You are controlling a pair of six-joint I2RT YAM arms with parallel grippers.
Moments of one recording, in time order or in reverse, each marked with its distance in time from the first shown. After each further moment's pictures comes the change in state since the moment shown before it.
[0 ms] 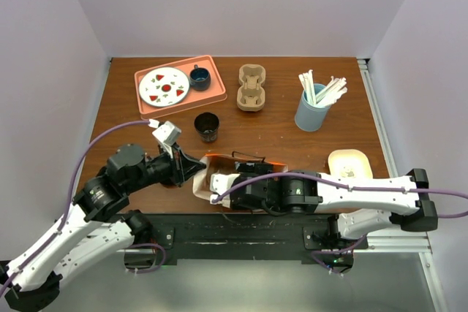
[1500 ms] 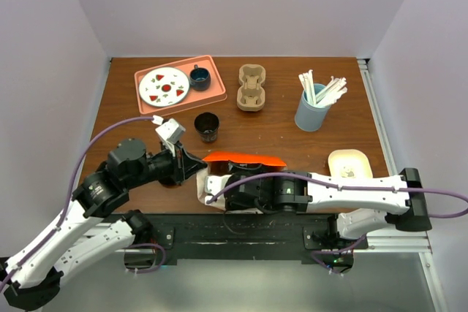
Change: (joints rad) left arm 0.000 0.059 0.082 -0.051 0.040 0.052; right arm -0.021 0.044 -0.029 0.080 -0.042 -0.053
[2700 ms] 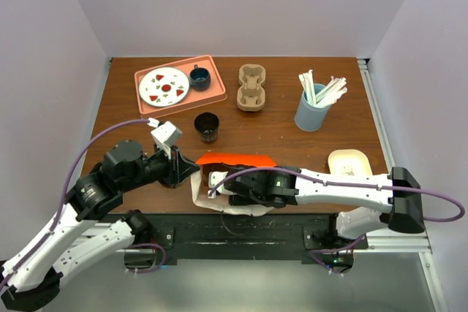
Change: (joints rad) left arm 0.000 -0.019 0.041 -0.142 -0.061 0.047; right arm -0.126 0.040 -0.124 0.095 -0.103 -0.057
